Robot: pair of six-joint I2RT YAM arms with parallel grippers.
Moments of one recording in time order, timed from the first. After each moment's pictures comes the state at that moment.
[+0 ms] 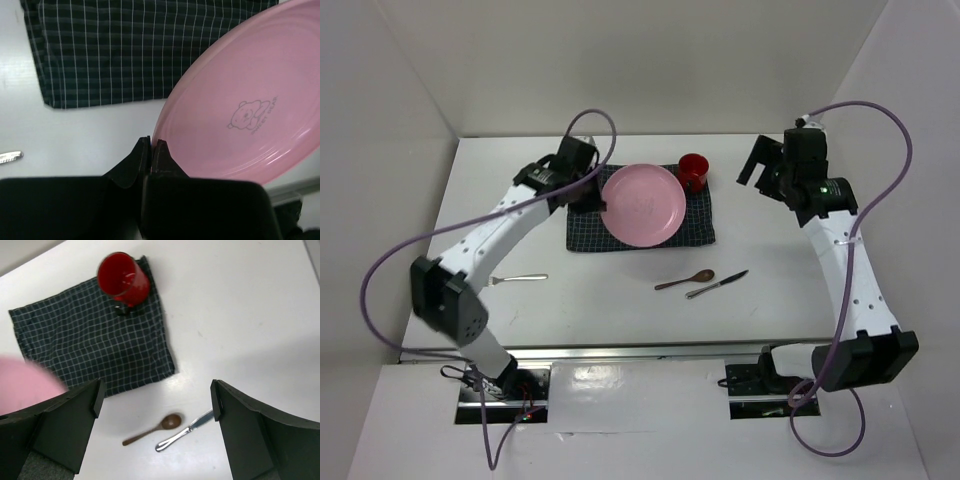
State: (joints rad) left arm -0.49 1.53 1.49 -0.81 -0.06 -0.62; right arm 0.13 1.30 1.47 -0.77 0.14 0.46
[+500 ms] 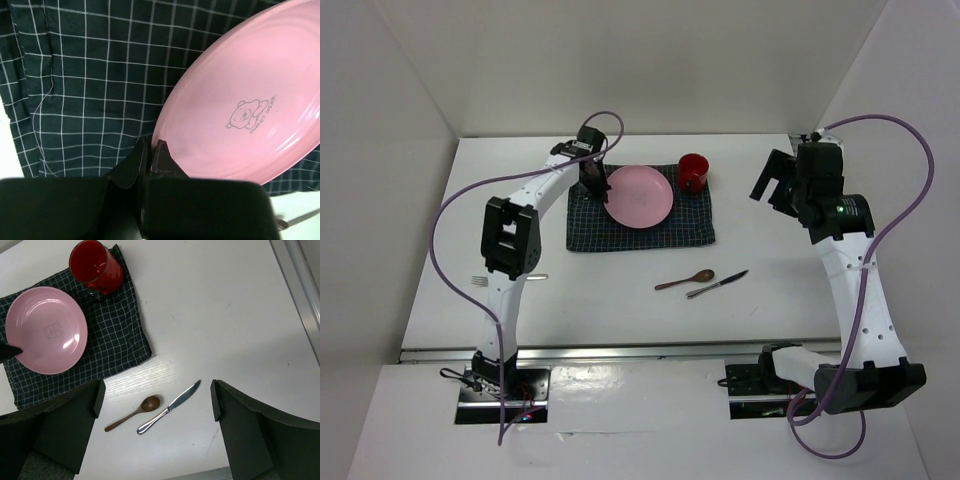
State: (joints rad) left arm -0.33 2.27 2.04 -0.82 0.01 -0.58; right arm 0.07 1.16 1.43 -0.91 0.19 0.43
